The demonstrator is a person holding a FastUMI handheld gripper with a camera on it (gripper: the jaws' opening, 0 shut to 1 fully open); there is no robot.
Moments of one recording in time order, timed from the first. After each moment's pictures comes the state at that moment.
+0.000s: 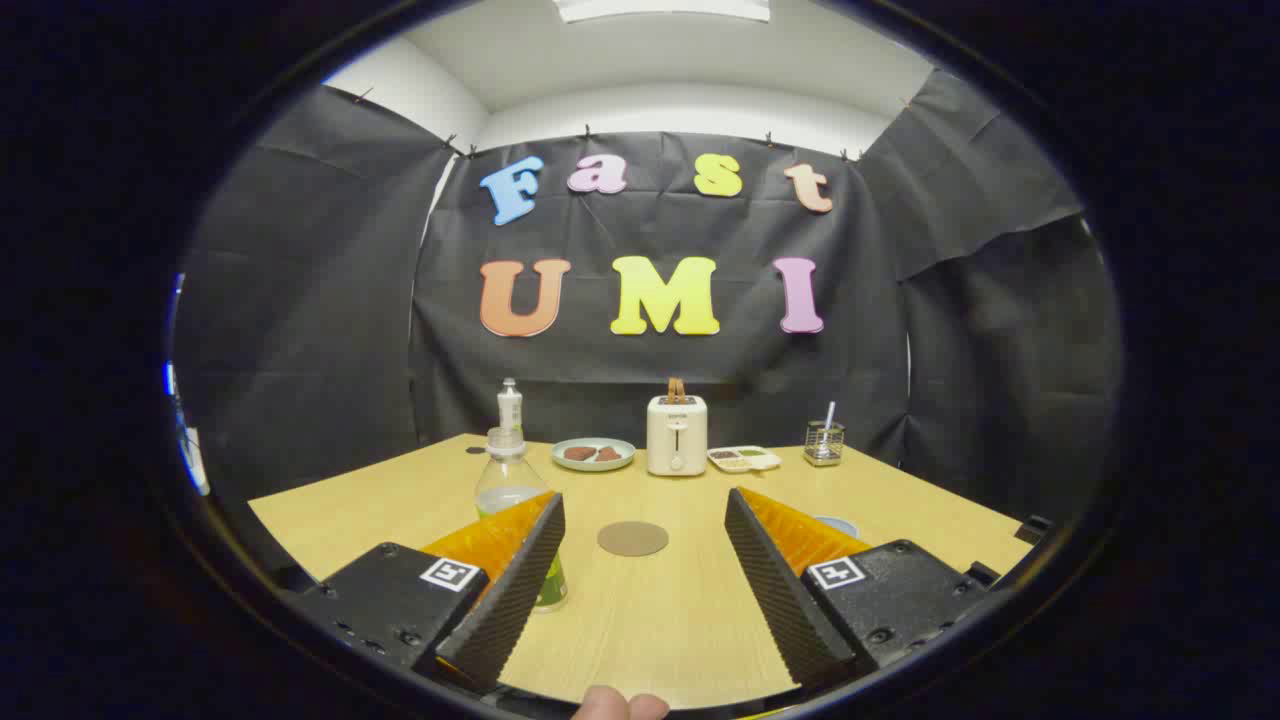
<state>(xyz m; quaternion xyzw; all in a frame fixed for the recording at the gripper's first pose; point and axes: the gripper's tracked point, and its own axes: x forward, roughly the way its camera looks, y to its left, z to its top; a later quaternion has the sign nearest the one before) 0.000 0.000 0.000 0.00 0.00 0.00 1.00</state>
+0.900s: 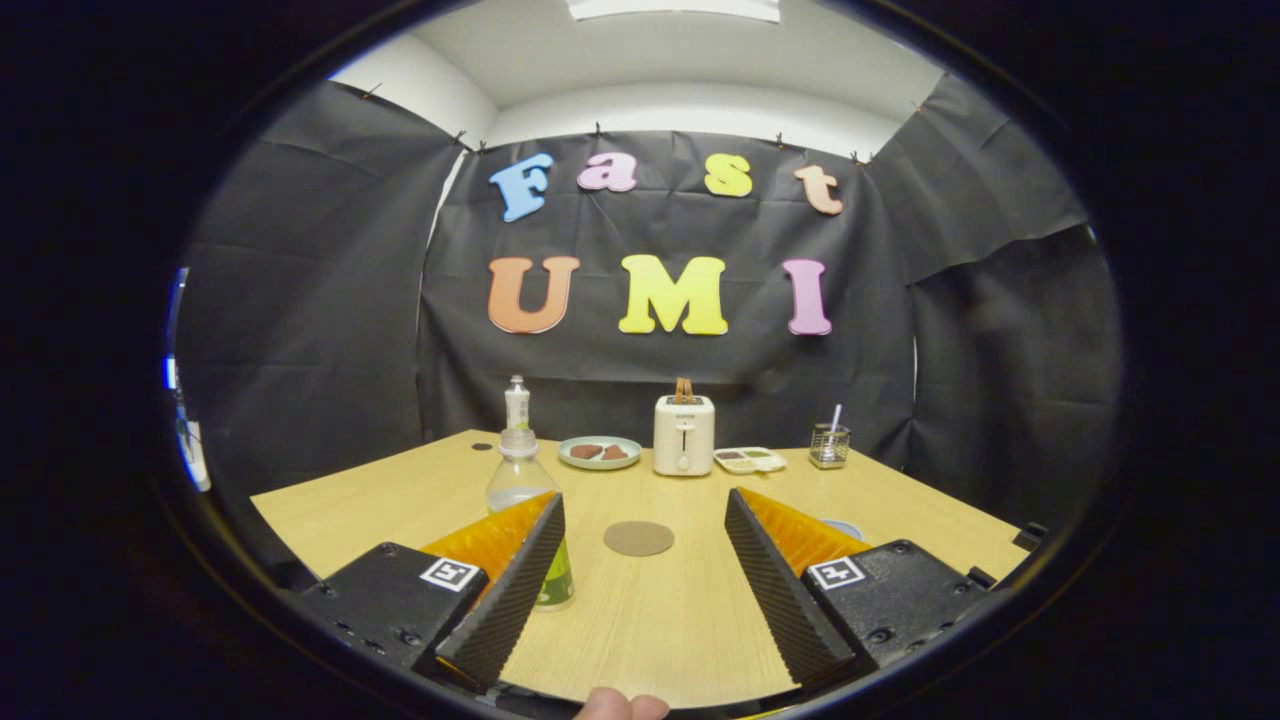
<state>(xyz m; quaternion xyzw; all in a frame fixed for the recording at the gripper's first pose) -0.002 0.005 0.002 -0.01 0.01 0.00 1.00</state>
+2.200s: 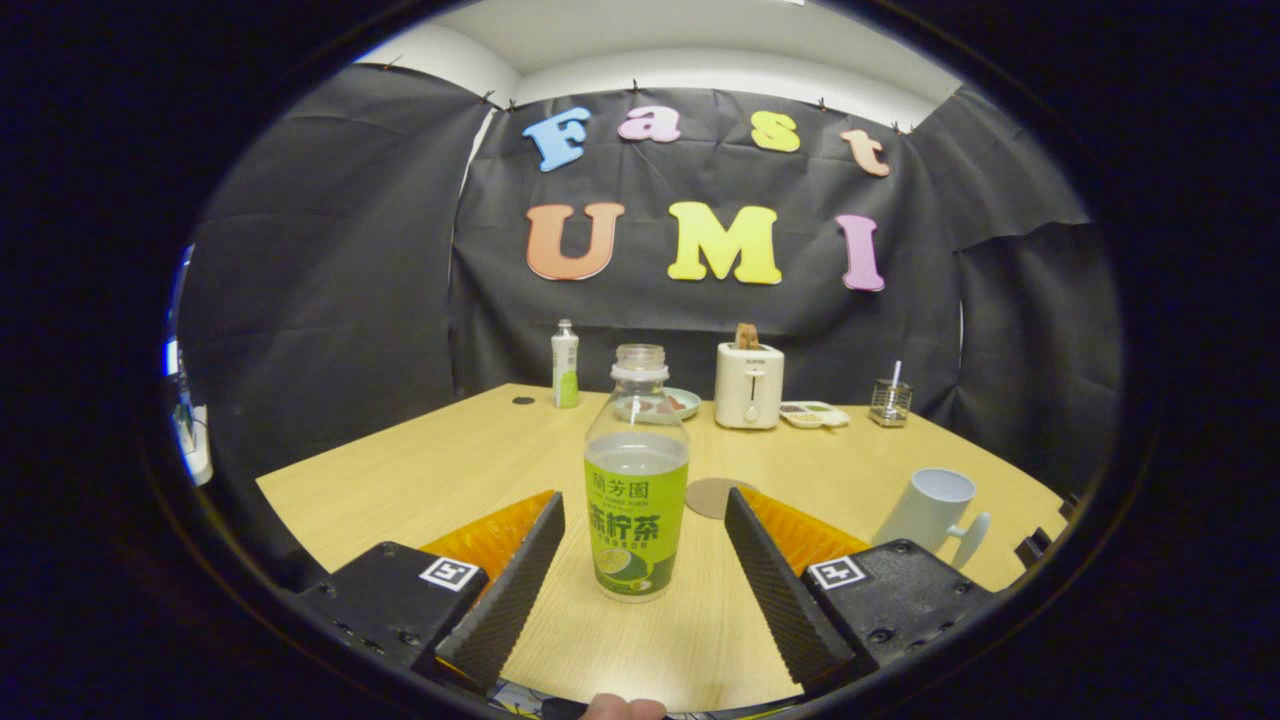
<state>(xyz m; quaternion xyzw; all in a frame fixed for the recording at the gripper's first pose) 0.051 0.098 -0.060 -0.02 0.08 0.04 1.00</state>
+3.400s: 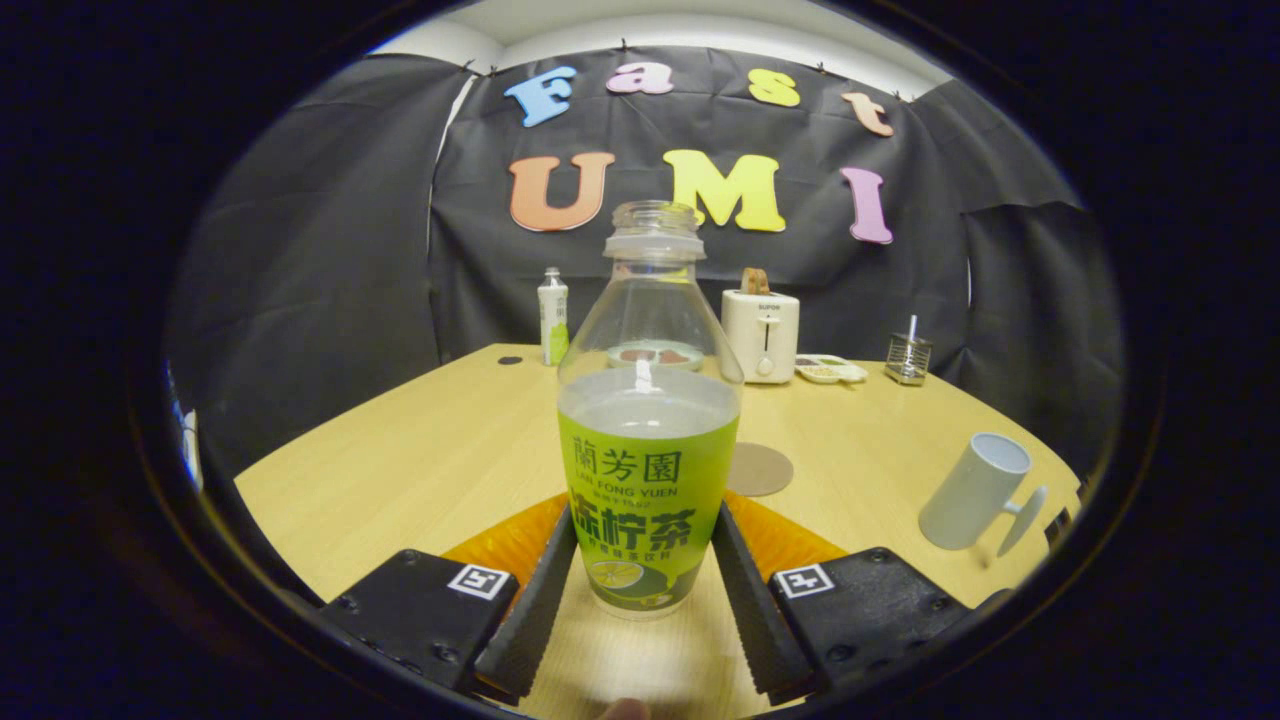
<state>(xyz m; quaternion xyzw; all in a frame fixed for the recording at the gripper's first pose) 0.094 0.109 -0.079 0.00 0.14 0.03 0.99</state>
